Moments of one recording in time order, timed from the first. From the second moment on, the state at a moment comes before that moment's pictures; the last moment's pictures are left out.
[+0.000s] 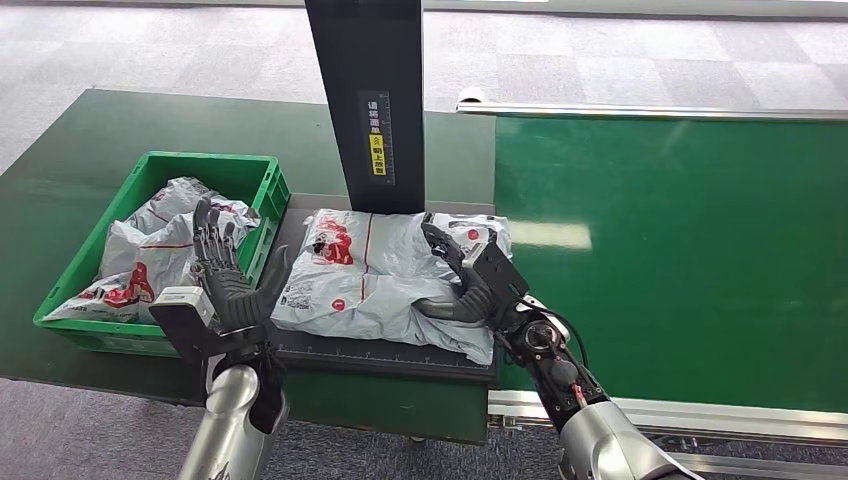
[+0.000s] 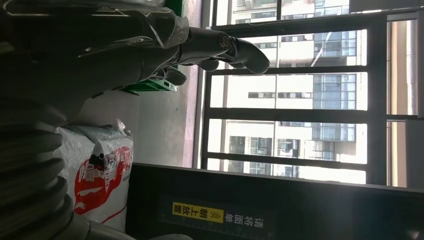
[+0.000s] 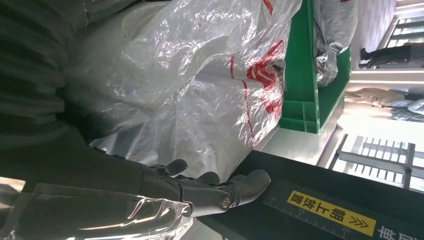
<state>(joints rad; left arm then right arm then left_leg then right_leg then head) -0.25 -0.24 -0.15 -1.24 0.03 0.44 -0.69 -0.64 0.12 0.39 -0.67 0.07 0.33 -0.44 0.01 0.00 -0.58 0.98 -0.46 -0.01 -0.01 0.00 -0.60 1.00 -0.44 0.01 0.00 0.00</state>
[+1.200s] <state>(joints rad) -0.35 -0.23 -0.25 -1.00 -0.55 0.35 -0.35 -0.61 0.13 0.31 -0.89 0.03 0.12 -0.45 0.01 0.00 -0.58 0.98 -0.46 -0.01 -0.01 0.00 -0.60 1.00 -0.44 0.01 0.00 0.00</state>
